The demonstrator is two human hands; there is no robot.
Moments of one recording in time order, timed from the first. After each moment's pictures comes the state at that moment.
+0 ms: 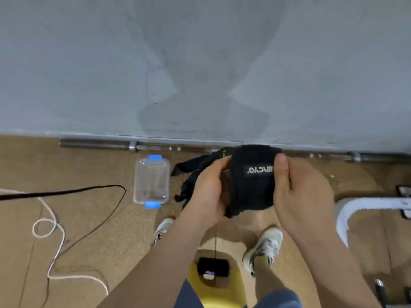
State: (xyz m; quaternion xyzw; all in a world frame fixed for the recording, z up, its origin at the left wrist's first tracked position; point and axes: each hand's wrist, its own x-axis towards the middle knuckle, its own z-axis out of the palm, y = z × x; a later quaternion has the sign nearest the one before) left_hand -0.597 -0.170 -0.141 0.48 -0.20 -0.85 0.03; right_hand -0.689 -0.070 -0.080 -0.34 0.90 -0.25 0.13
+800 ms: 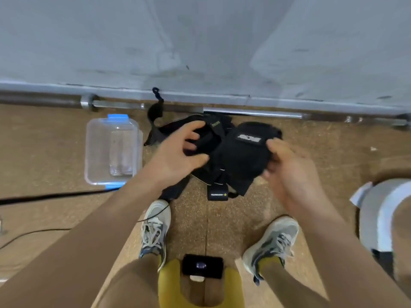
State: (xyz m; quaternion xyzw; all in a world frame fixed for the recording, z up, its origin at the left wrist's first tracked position) left_hand -0.585 -0.182 -0.439 0.42 -0.72 -0.55 -0.04; right_hand -0.745 -0.035 -0.399 0.04 0.68 -0.54 0.49
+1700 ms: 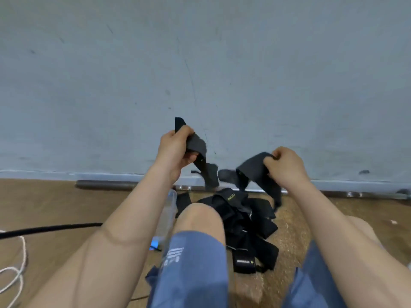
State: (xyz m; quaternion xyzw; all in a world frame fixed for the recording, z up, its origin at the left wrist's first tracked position) left_hand -0.495 -0.115 -0.308 0.43 -0.53 -0.64 0.36; right_hand -0.687 0.022 -0.363 -0.29 0.85 -0.40 0.15
